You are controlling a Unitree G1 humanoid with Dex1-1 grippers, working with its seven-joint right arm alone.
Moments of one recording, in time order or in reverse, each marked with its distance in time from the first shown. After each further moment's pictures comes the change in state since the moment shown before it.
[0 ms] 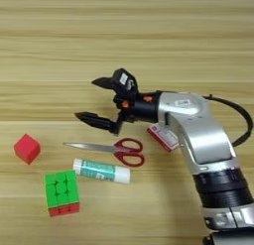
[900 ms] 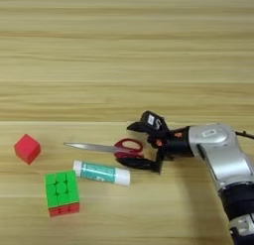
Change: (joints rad) arm 0.088 -0.159 -0.011 0.433 -0.151 -0.312 0.214
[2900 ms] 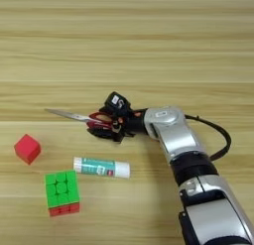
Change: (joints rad) arm -0.235 0.222 0.112 0.299 -0.105 -0.030 -0.215
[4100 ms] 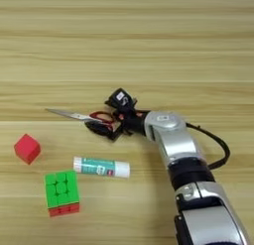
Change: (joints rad) arm 0.025 0.050 -0.095 0.007 0.053 0.004 -0.115
